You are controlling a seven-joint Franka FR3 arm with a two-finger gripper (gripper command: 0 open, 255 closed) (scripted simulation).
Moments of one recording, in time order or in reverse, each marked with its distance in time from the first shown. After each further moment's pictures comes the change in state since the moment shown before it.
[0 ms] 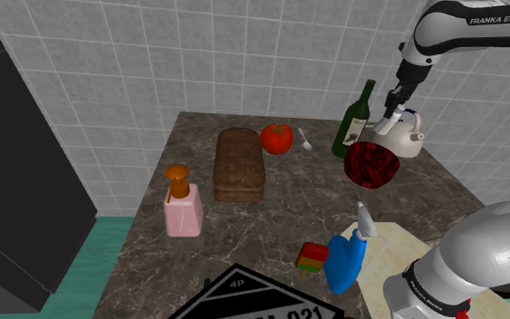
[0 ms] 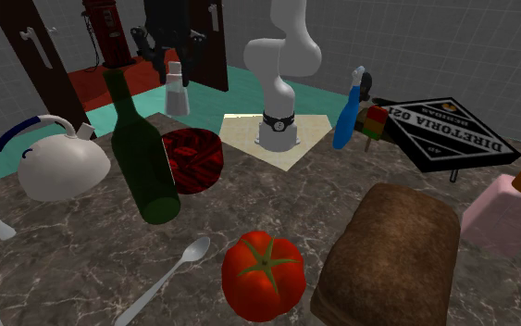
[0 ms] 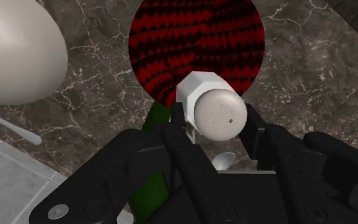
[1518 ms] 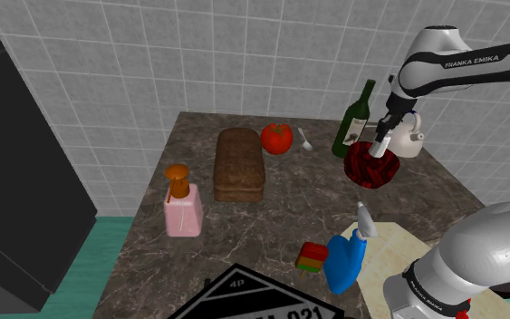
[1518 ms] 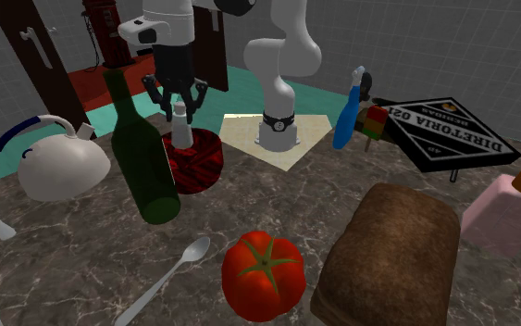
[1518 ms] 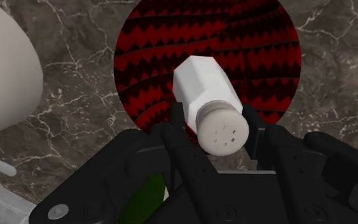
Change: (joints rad) arm -0.019 0.034 -0.049 -0.210 -0.035 0.246 -0.004
